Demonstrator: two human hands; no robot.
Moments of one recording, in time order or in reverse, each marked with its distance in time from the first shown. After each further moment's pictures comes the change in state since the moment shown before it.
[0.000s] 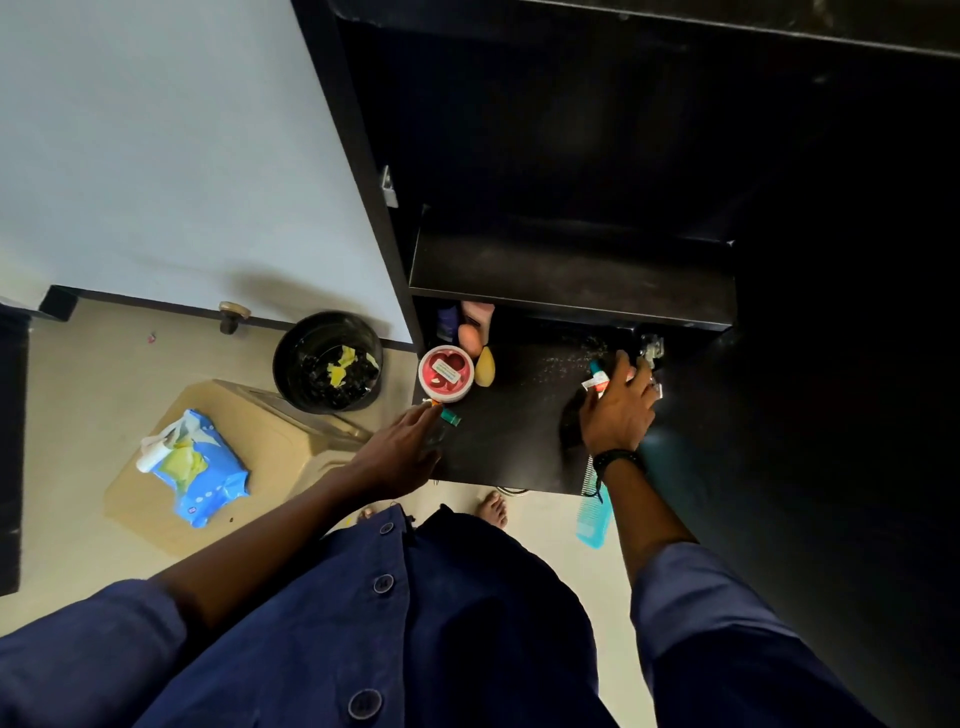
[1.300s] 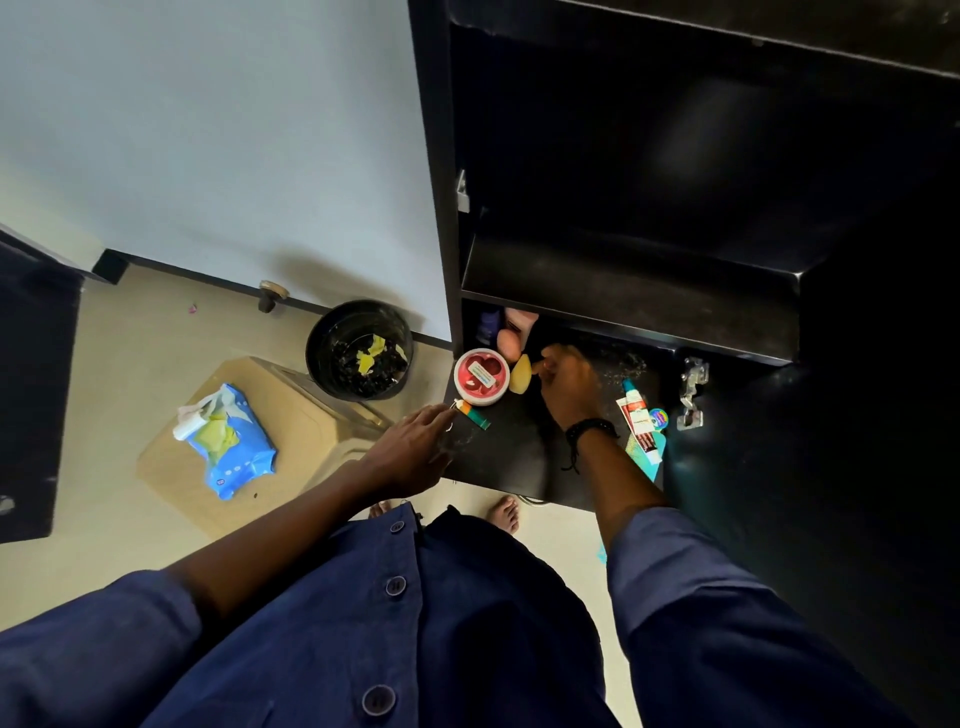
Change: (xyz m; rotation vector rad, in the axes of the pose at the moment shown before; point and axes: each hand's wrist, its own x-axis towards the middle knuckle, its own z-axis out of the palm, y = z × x) left_hand -0.011 -0.017 -0.005 0.006 0.013 -0.026; right_hand 0.006 -0.097 0.018 0.285 -0.256 -0.413
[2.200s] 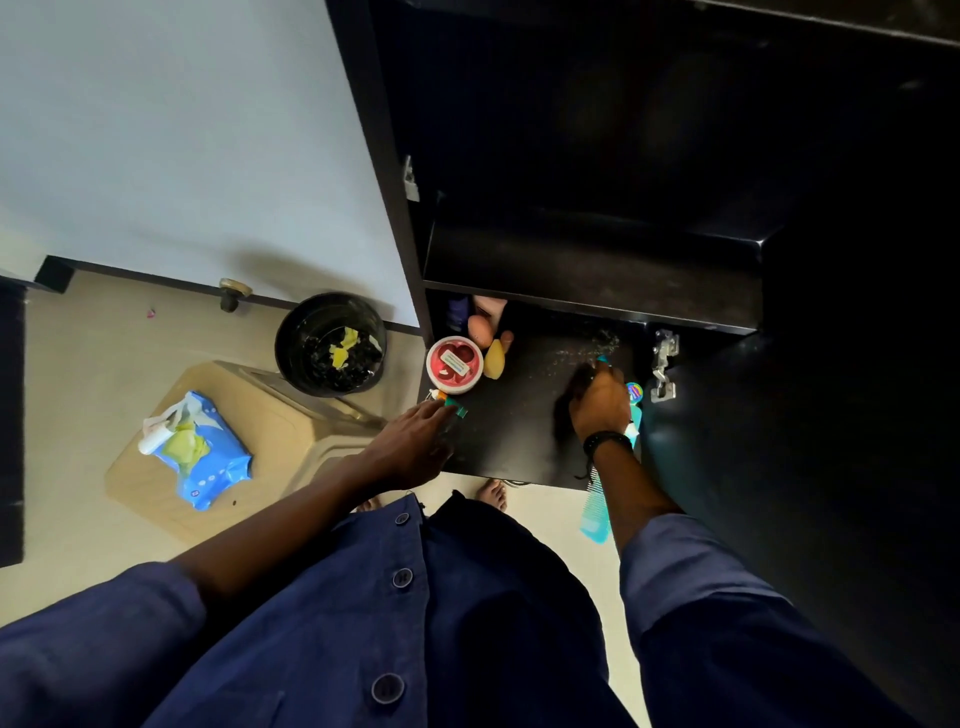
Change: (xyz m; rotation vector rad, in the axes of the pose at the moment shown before) left_hand 0.021 0.016 0.004 0.019 -0.086 0.069; right_hand -0.031 0.069 -0.015 -0.125 0.094 0.371
